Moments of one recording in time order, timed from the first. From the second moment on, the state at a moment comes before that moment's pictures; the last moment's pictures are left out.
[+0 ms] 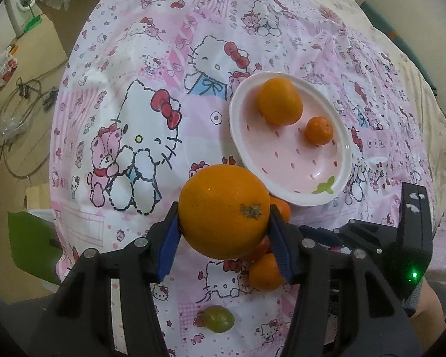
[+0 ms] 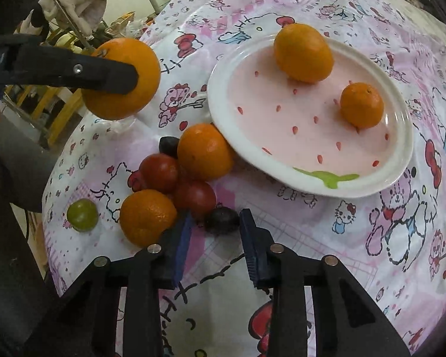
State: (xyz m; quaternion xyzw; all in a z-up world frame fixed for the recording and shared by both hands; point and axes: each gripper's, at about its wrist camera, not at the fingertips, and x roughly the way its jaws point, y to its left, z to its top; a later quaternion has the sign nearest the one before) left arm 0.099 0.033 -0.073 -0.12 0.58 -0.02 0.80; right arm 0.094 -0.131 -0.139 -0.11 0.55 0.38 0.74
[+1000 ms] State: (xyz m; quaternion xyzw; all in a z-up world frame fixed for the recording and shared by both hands) left arm 0.116 0.008 -0.033 -0.07 0.54 -0.04 0.84; right arm 0.097 -0.198 -0.043 -0.01 0.48 0.30 0.82
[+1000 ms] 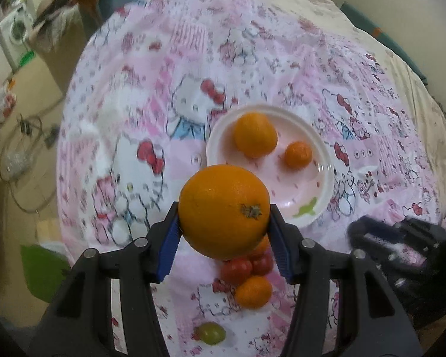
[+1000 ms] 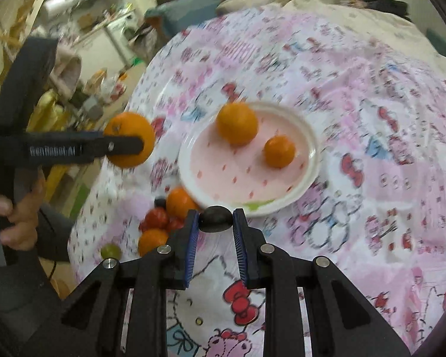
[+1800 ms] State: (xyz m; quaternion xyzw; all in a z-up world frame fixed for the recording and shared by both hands) left arm 0.189 -0.039 -0.112 0.00 0.60 -0.07 0.79; right arm 0.195 -0.242 -0.055 0.07 0.50 0.22 0.83
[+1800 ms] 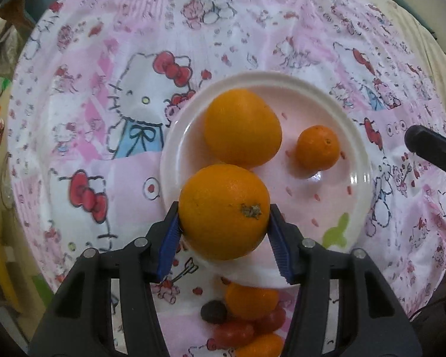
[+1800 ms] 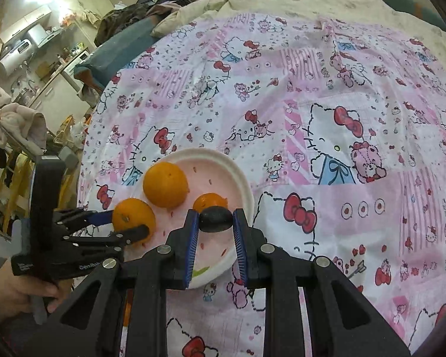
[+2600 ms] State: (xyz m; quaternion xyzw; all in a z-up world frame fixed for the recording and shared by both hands) left arm 0.210 -0.061 -0.118 0.03 0.60 -0.08 0.80; right arm 0.246 -0.214 -0.107 0.06 0.53 0.22 0.82
